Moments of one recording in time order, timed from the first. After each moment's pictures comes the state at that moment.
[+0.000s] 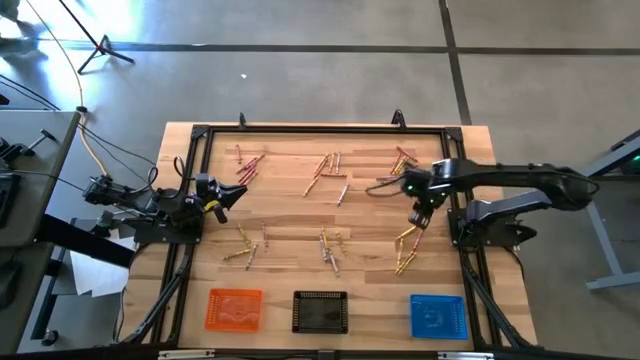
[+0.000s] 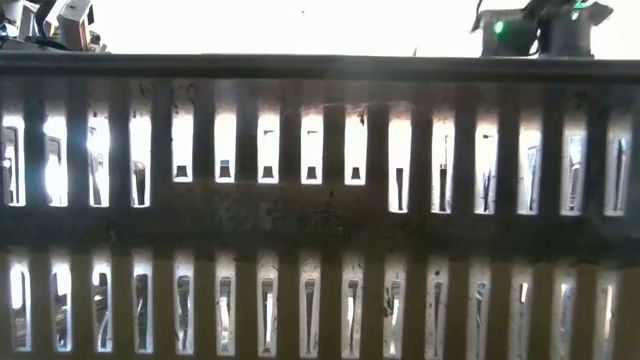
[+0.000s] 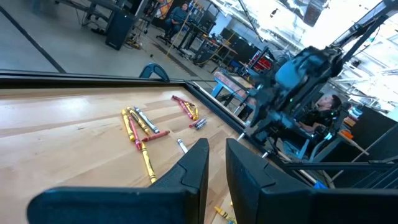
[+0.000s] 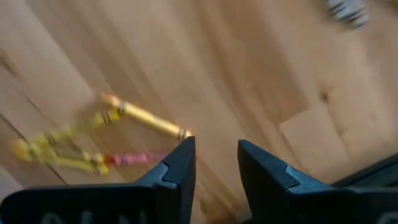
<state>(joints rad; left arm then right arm) -0.29 0.01 0.06 -0.08 -0.74 -0.60 -0.22 1.14 0.76 -1.12 -0.02 0.29</state>
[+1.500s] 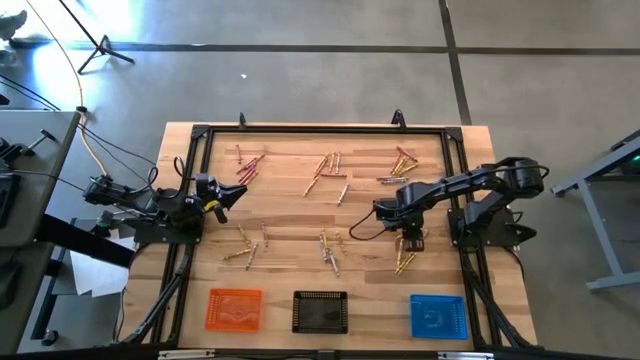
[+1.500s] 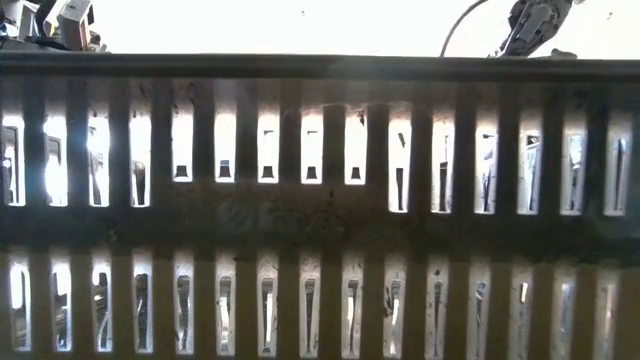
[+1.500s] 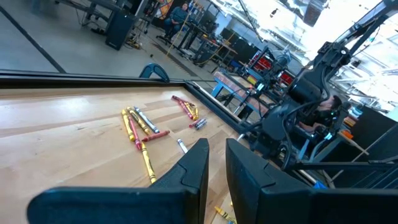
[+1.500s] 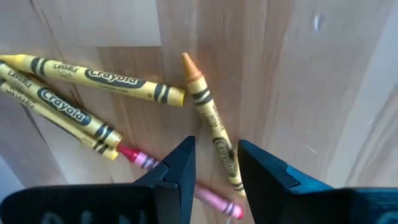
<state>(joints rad) -0.29 0.01 0.06 -0.08 -0.74 -0.60 -0.03 1.57 0.76 -0.92 -0.15 -0.02</state>
